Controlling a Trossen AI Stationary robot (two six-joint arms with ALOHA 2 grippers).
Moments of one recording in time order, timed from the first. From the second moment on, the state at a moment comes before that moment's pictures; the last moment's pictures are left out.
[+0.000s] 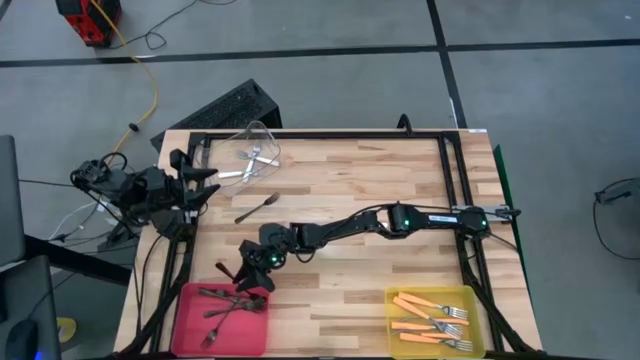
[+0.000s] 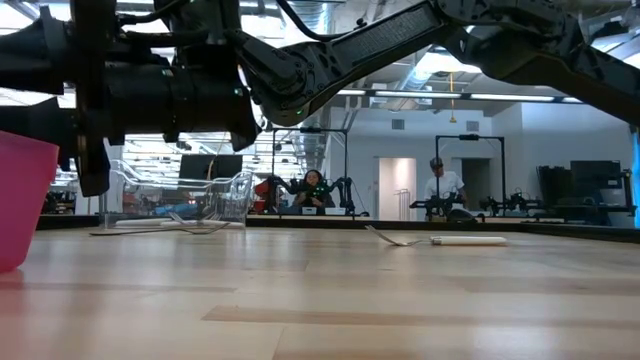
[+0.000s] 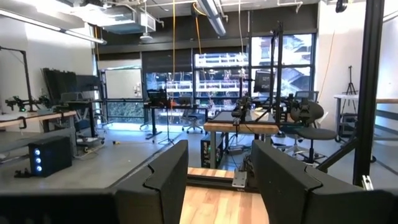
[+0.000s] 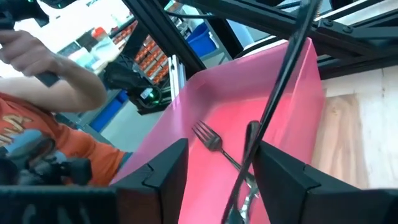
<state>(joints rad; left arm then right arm) -0.48 0.31 0.59 0.00 -0.73 0.19 0.12 2.74 2.27 0.34 -0.60 0.54</state>
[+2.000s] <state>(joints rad) -0.30 0.61 0.59 -0.56 -0.67 -0.39 0.03 2.00 2.27 -1.55 -0.14 0.09</state>
